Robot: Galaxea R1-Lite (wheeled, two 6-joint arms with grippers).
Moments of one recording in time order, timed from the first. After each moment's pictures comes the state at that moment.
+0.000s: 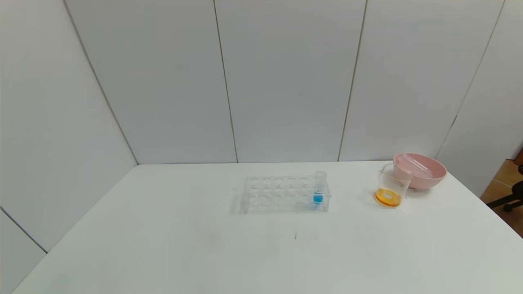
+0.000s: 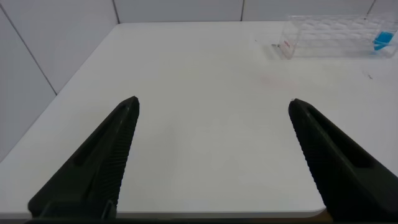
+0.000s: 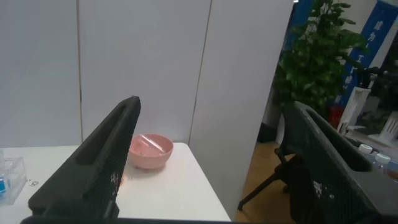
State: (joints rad) left arm 0.00 0.00 0.00 0.02 0.00 -0.02; right arm 0.04 0.34 -0.46 -0.30 -0.33 -0.27
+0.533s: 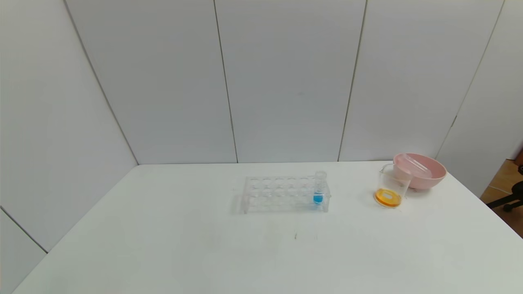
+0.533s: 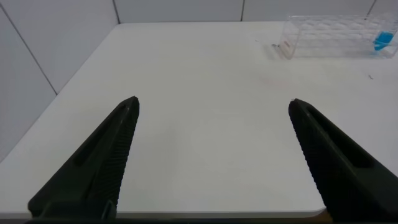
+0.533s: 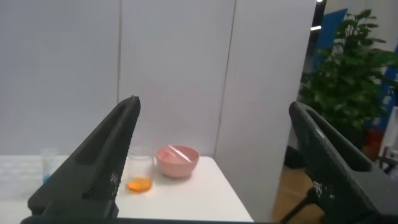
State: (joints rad) left arm 0.00 0.00 0.00 0.02 0.00 -0.02; right arm 0.00 0.06 -0.34 -0.25 -0.17 -0.18
